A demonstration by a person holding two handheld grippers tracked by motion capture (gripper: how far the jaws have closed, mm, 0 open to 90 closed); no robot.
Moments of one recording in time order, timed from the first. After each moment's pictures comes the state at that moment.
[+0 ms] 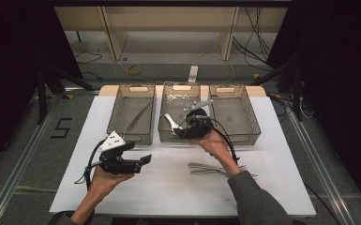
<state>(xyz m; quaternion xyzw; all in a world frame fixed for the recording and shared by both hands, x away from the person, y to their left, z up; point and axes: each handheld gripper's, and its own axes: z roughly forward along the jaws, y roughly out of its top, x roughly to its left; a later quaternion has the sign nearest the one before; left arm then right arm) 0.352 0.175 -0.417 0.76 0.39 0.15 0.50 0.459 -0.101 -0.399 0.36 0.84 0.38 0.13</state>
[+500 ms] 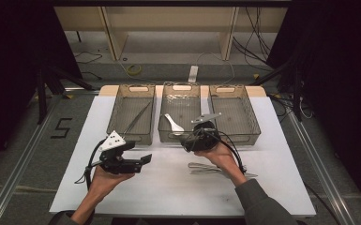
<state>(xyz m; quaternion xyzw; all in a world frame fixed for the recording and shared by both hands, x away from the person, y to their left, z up) 0.353 0.173 -0.416 0.76 0.39 0.15 0.50 0.433 -0.122 -0.420 0.36 0.84 0.38 0.13</state>
